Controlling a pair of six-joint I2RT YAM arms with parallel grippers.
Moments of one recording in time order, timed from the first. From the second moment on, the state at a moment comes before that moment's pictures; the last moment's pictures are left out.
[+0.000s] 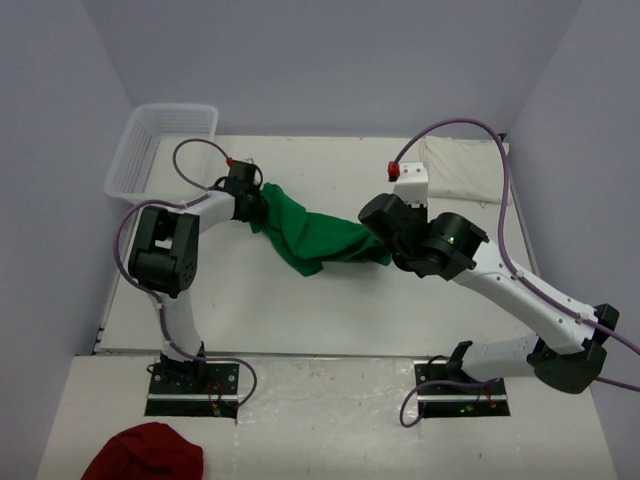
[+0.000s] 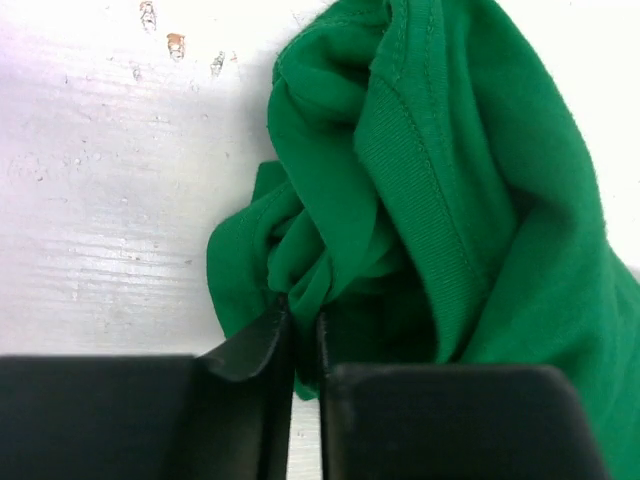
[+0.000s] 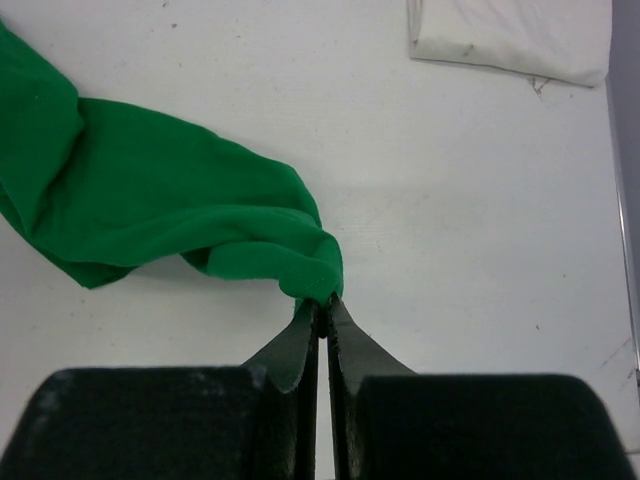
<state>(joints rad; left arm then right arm) -0.24 1.95 1.25 -0.24 -0.06 -0.44 0.96 1.28 1.49 -1.15 0.84 0.67</state>
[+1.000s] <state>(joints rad) -0.24 1.20 1.41 -0.56 -0.18 -0.32 0.49 1.32 1.80 -1.13 0.82 0.42</state>
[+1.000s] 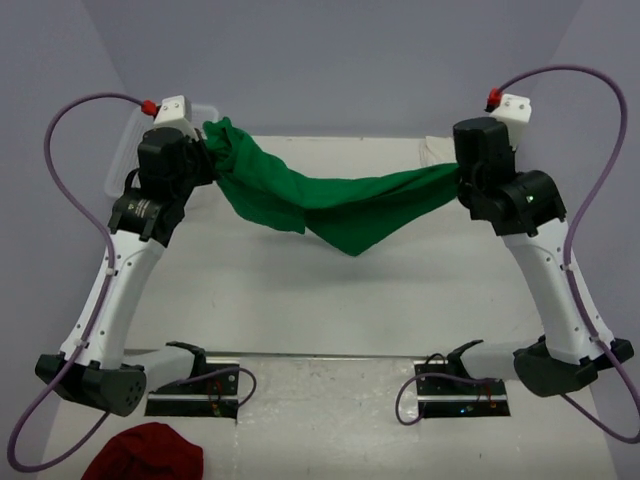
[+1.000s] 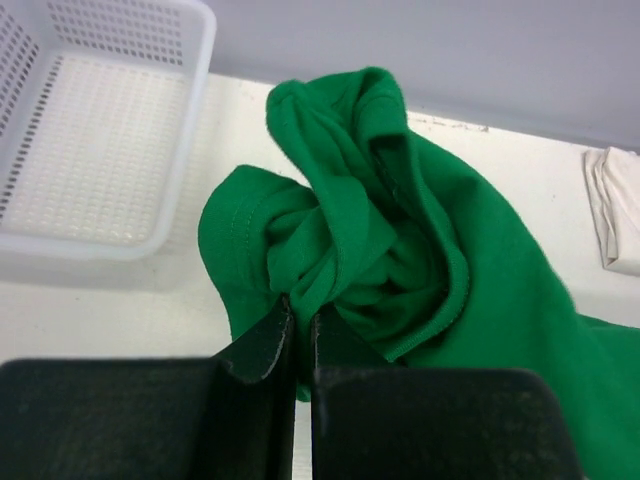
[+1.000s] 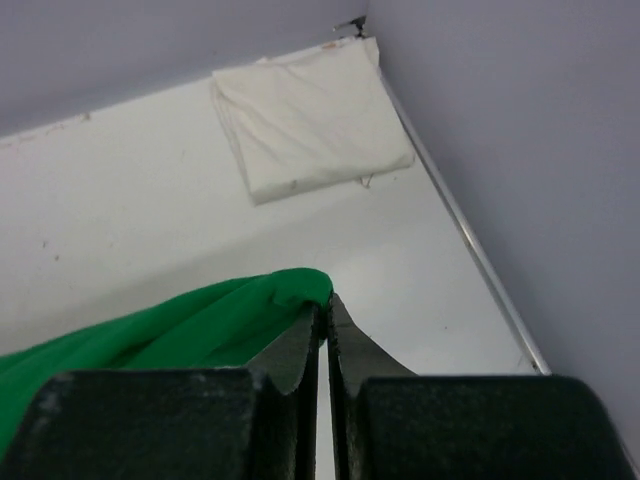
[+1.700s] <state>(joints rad) -0.24 1.02 1.31 -0.73 -0.11 -0.29 0.41 1.25 1.72 -1.06 0.64 0.30</state>
